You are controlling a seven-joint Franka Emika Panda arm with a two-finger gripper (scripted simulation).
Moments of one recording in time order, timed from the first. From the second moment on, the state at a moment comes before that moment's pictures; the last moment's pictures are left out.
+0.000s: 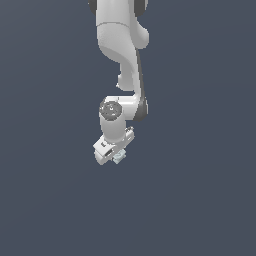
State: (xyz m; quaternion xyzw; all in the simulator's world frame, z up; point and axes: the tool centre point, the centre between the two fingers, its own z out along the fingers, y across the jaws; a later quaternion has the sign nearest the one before) arm 0.008 -0.052 0.041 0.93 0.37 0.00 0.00
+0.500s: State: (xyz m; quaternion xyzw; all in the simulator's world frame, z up) arm 0.002 -0.045 0.043 0.93 0.37 0.00 0.00
